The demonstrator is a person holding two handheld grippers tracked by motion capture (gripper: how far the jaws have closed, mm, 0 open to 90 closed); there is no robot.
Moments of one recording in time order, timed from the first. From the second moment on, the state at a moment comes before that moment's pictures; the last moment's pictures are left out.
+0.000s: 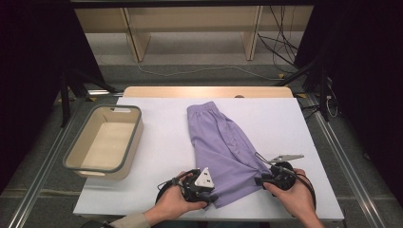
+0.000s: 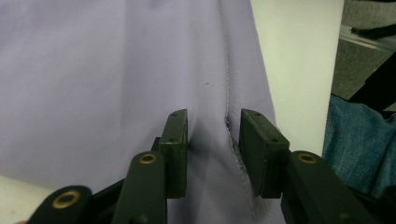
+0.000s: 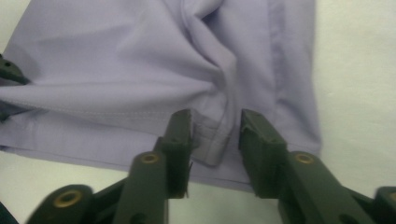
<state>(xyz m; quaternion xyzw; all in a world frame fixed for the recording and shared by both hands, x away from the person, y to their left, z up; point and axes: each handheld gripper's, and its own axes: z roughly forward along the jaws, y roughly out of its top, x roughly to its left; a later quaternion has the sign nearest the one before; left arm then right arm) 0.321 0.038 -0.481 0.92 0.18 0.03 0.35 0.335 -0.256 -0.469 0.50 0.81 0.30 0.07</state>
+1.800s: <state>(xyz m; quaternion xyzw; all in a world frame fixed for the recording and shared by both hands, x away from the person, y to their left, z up) 0.321 0.011 -0.479 0.92 0.17 -0.01 0.34 0.350 -0.269 -0.423 0.46 0.85 0.23 0.12</state>
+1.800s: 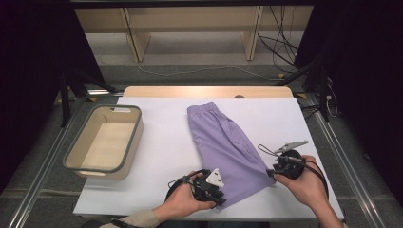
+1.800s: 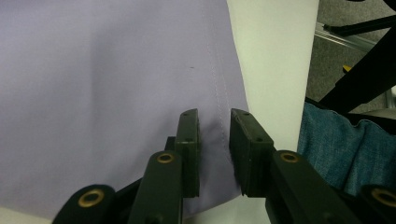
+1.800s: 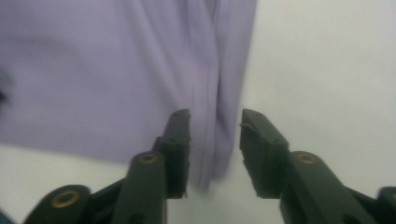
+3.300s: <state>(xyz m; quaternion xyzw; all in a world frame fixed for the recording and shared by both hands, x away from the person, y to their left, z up) 0.319 0.007 -0.480 0.93 0.17 -0.01 0.34 0.464 -0.216 -0.459 0.46 0.83 0.26 0.16</state>
